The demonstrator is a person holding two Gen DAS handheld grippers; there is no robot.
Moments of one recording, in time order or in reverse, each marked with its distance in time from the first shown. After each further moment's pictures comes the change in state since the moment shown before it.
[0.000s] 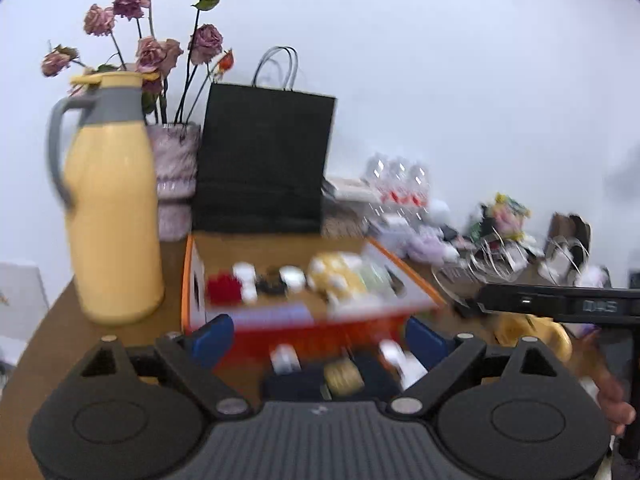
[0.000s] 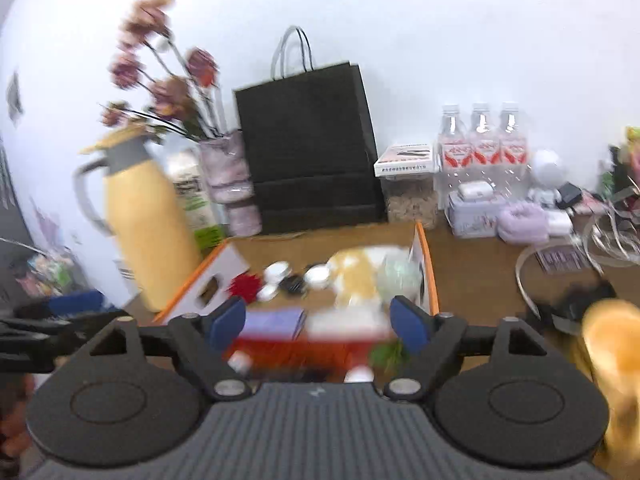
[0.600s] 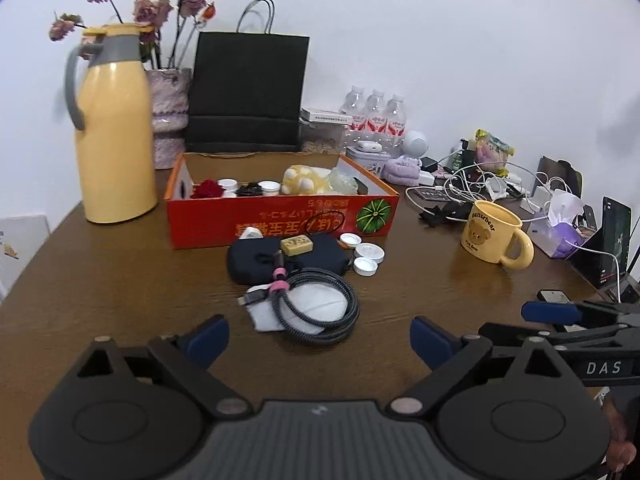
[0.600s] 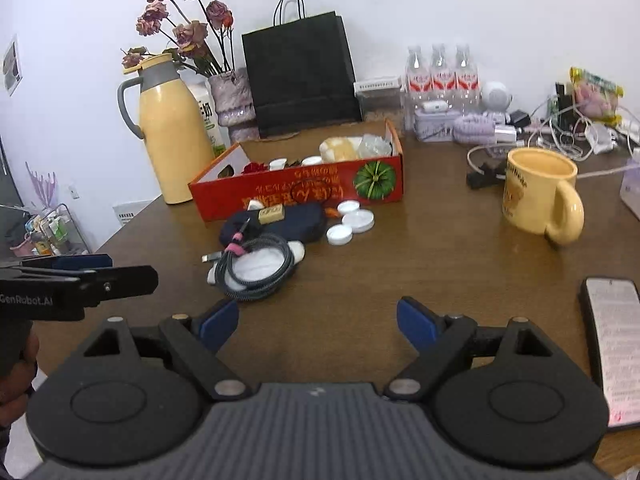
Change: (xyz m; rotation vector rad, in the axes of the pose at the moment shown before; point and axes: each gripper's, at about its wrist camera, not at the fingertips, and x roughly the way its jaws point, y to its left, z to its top) left arm -0.040 -0.048 -0.074 0.011 0.133 0.003; right arm -0.105 0.024 -0.123 -0.001 0.110 -0.079
